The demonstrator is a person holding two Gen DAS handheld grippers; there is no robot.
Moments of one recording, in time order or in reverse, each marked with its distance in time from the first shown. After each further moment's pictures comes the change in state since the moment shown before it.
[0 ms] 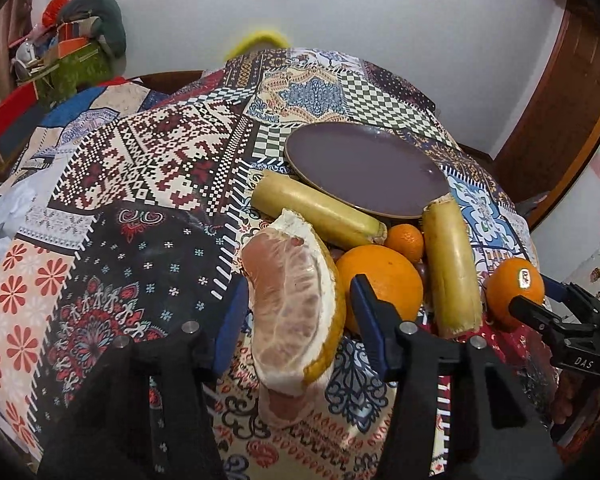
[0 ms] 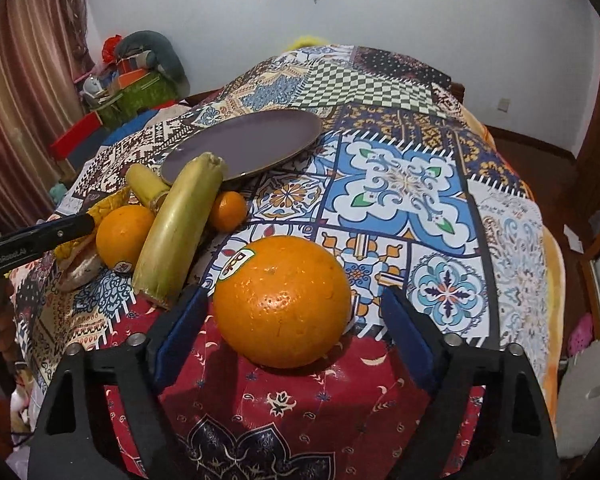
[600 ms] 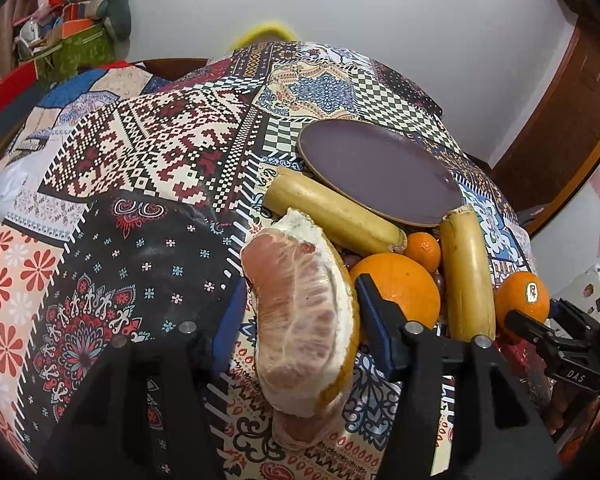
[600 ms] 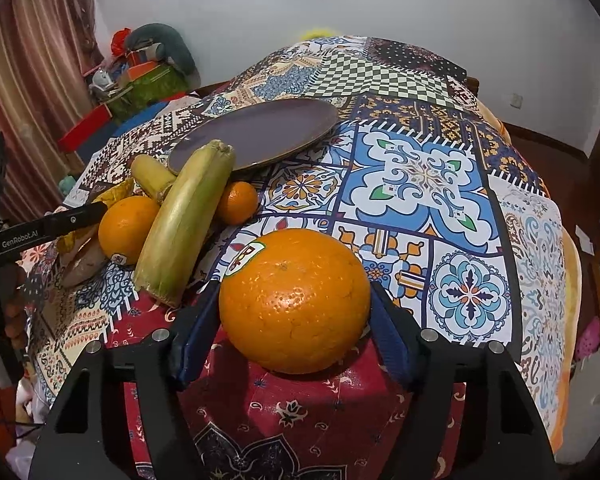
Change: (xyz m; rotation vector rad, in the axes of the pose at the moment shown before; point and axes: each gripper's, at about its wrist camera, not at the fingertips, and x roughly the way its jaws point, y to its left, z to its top) left arm 0.013 0.019 0.003 -0.064 0.013 -0.036; right arm 0.011 0.003 0.002 -0.017 0.025 0.038
